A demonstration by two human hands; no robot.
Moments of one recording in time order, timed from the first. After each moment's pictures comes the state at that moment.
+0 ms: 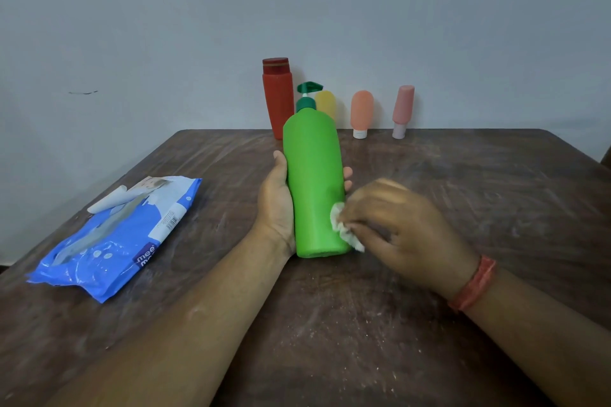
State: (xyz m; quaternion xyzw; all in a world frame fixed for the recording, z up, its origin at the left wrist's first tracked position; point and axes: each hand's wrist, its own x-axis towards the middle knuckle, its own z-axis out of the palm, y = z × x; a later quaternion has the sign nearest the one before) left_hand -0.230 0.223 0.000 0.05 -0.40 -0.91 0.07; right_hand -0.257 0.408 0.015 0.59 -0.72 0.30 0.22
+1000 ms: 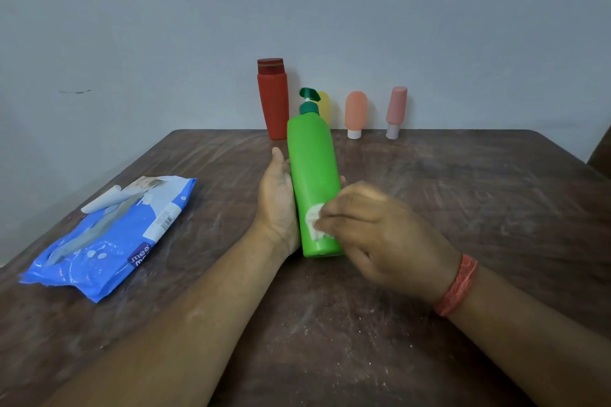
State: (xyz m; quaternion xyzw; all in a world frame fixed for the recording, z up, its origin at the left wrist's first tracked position) left_hand -0.225 0.232 0.012 0.08 -0.43 -0.89 0.13; right_hand -0.246 0.401 0.015 0.62 -0.71 0.19 0.27
